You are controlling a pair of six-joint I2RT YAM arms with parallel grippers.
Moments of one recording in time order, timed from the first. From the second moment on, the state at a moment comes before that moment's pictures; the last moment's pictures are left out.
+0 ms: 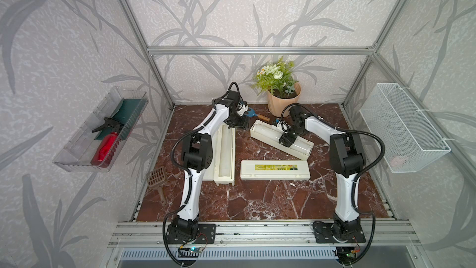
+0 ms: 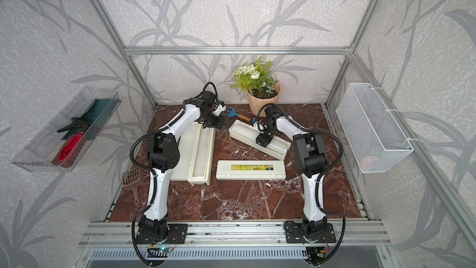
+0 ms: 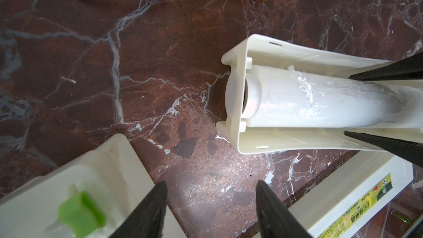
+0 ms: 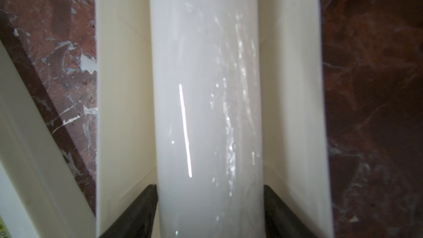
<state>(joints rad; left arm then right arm) -0.31 2.30 2.13 -1.04 0.32 0.00 0.28 2.12 1.64 -0.77 -0.35 -0.66</state>
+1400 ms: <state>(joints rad) -0.25 2.20 2.08 -0.98 0.32 -0.05 0.59 1.95 1.28 -0.75 -0.40 -0.74</state>
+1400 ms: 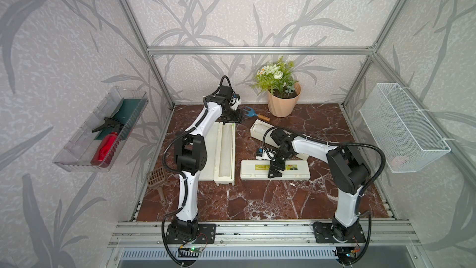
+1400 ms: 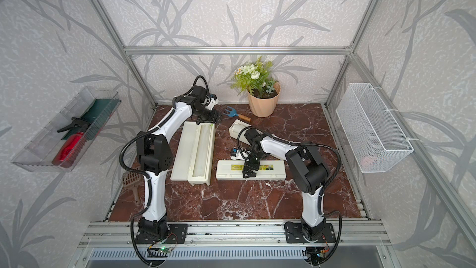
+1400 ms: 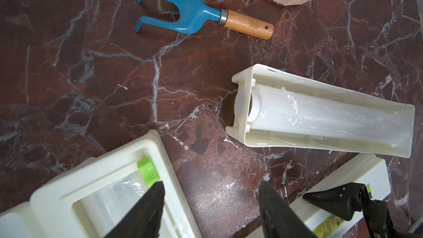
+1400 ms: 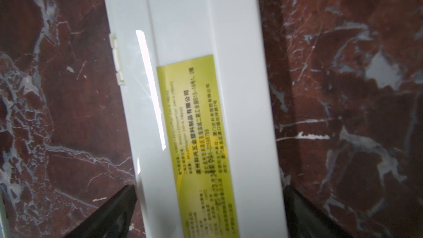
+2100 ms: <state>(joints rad) -0.24 2.20 2.06 -0.96 0.33 -0.05 0.67 2.00 1.37 -0.80 -0.19 -0.78</state>
